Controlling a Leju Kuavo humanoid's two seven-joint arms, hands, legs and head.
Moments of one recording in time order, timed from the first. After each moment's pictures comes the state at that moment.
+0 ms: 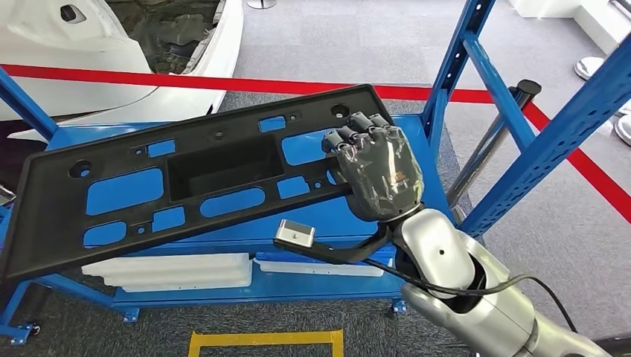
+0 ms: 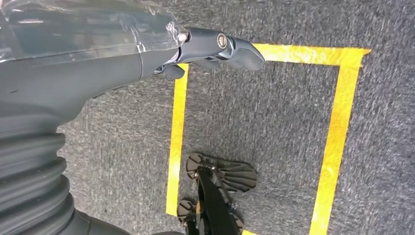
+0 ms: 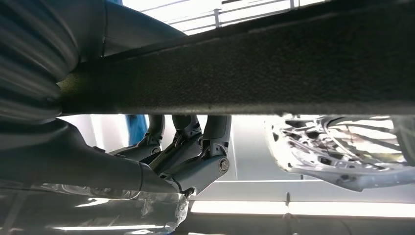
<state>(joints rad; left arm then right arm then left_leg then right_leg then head) -0.15 -0.09 1.43 -0.16 -1.13 -0.09 -0.27 -0.63 -0.29 0.86 -1.85 1.24 0.04 0.47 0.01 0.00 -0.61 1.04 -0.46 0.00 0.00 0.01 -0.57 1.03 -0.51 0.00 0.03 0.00</state>
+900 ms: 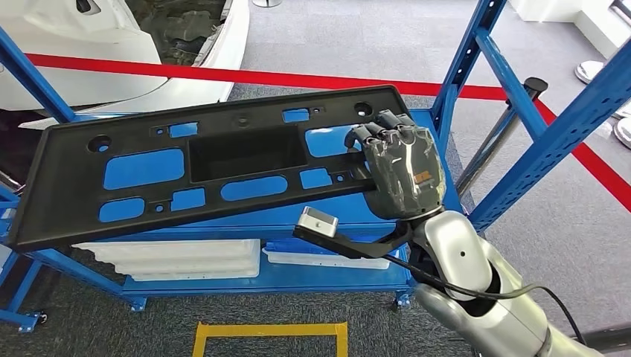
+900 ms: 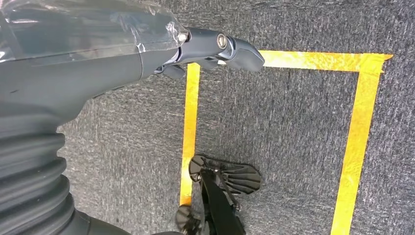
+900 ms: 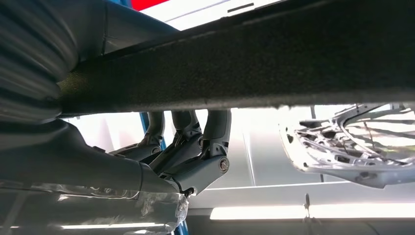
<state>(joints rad) -0.15 -0.09 1.43 -0.16 -1.16 -0.09 -0.27 -0.58 -0.31 0.79 -1.87 1.20 -0.01 0.50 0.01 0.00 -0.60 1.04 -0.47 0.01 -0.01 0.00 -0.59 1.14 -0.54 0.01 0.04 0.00</state>
